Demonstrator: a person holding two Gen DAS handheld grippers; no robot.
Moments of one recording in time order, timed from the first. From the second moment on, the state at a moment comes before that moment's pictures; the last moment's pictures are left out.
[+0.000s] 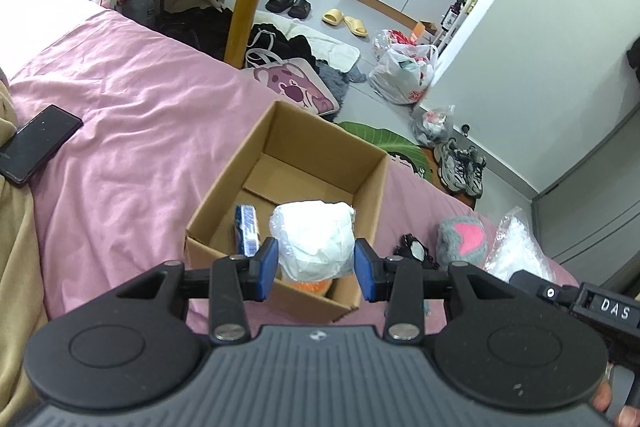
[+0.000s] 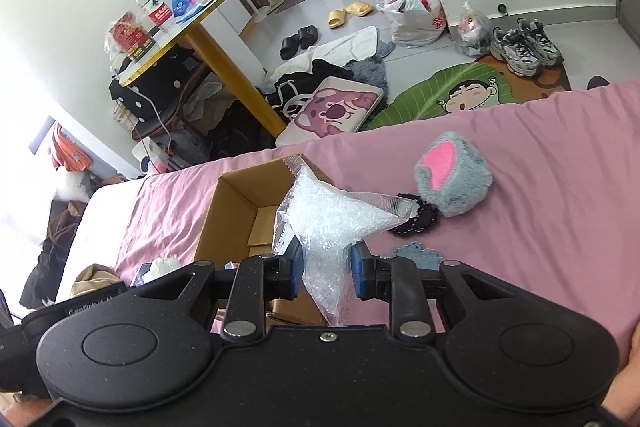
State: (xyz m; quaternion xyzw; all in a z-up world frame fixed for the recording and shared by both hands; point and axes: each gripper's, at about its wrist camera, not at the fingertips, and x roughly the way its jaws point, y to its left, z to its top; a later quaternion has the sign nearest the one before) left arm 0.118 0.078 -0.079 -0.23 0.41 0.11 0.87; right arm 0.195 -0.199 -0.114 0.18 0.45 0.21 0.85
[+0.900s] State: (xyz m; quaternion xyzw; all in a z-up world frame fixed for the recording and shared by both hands) left arm 0.164 0.115 -0.136 -0.28 0.48 0.12 0.82; right arm 0.219 -0.124 -0.123 0.13 0.49 0.24 0.83
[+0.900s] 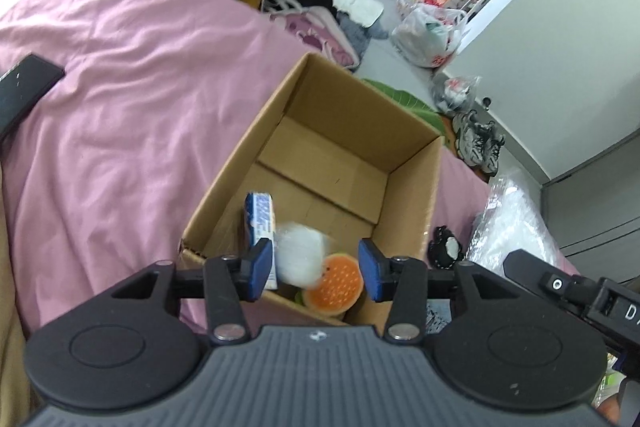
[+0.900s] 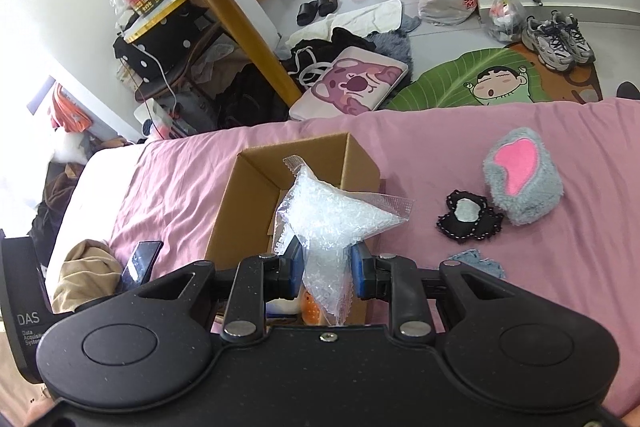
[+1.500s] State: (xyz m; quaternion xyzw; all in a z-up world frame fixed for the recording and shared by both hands) left arm 0.136 0.148 -0.110 -0.28 0.45 0.16 0.83; right arm 0.224 -0.082 -0.114 0.13 0.48 0.28 0.82
